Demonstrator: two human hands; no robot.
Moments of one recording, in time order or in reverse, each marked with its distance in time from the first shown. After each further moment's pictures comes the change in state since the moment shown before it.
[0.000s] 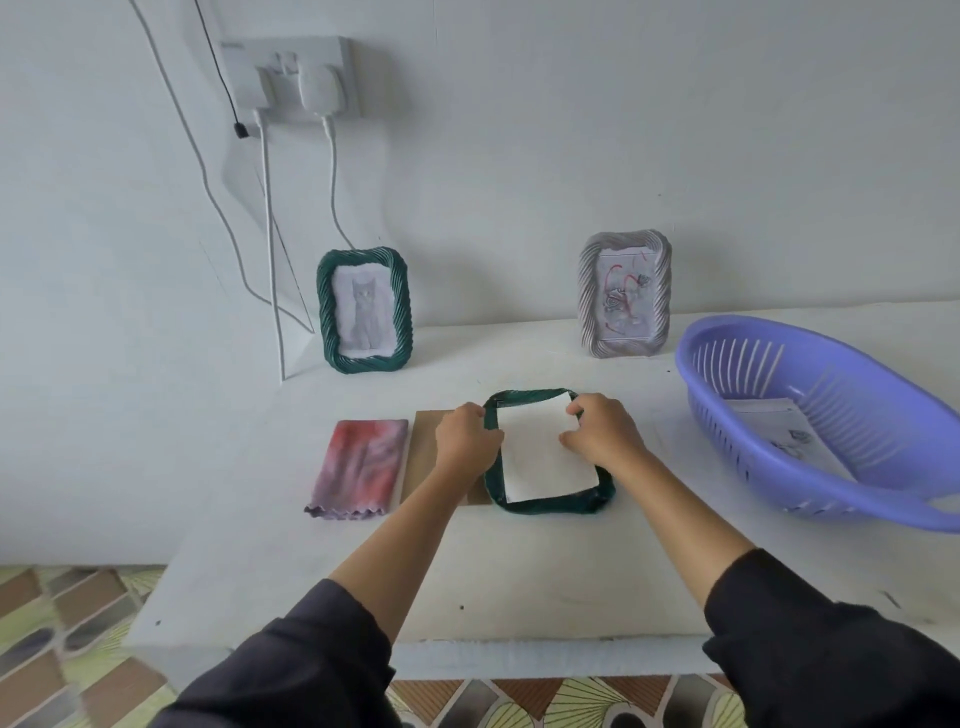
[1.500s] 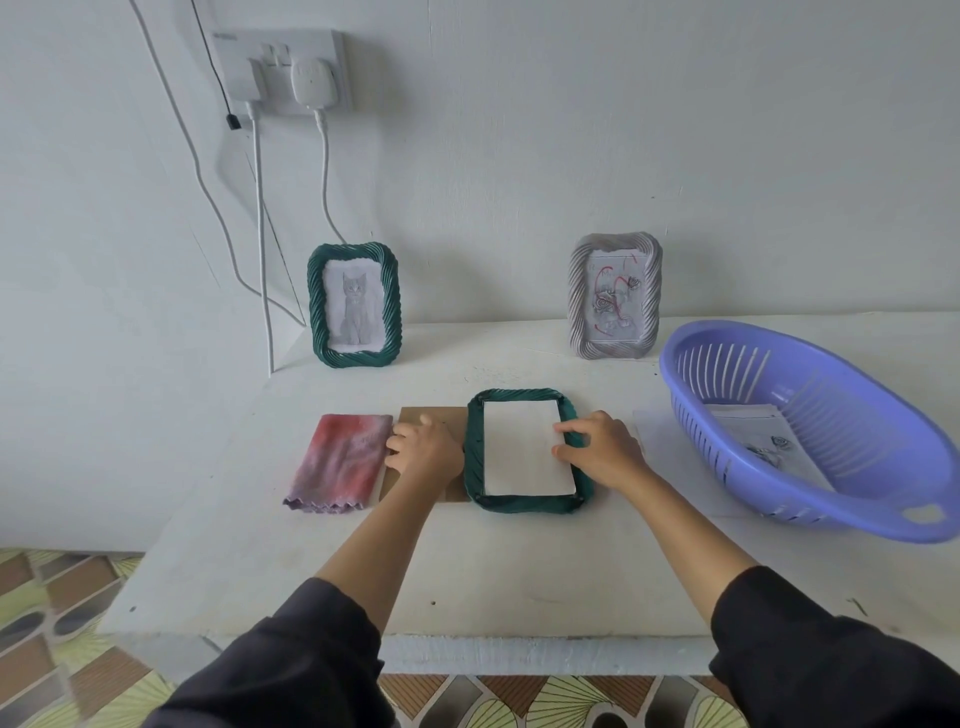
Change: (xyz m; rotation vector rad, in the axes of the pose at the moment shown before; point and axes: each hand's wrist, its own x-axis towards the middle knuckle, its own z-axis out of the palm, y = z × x) left_hand 0.000 -0.010 0.004 0.461 0.013 -0.282; right_hand 0.000 0.041 0.002 -0.020 -0.058 -0.087
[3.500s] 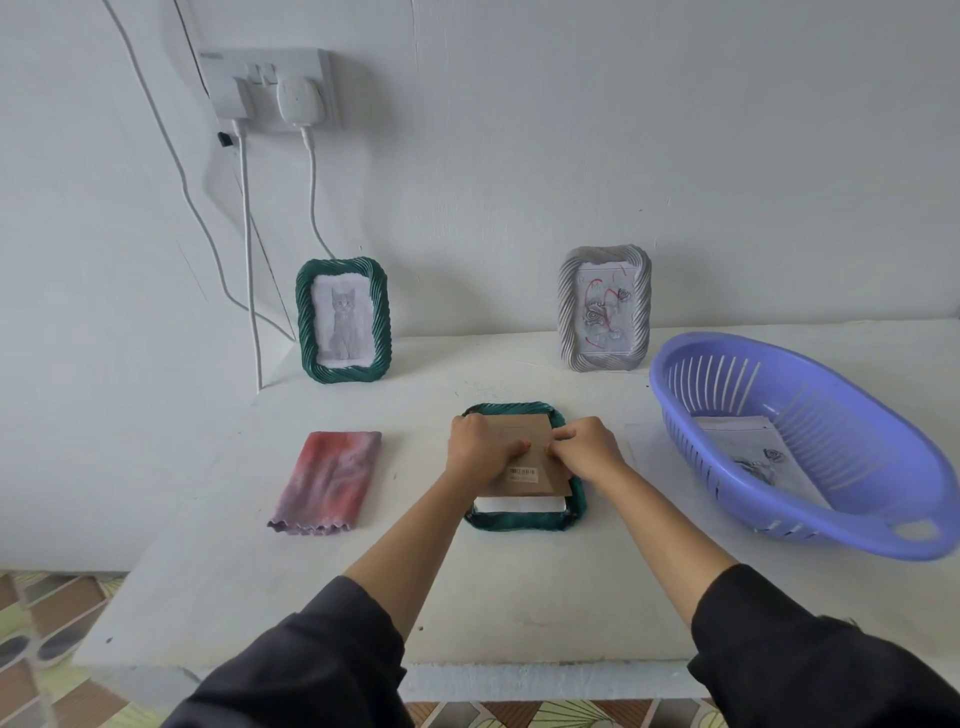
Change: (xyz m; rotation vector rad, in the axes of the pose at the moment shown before) left_hand -0.006 0.049 0.007 -0.419 0.019 0.265; right_hand 0.017 -0.017 -0.001 0.320 0.010 0.177
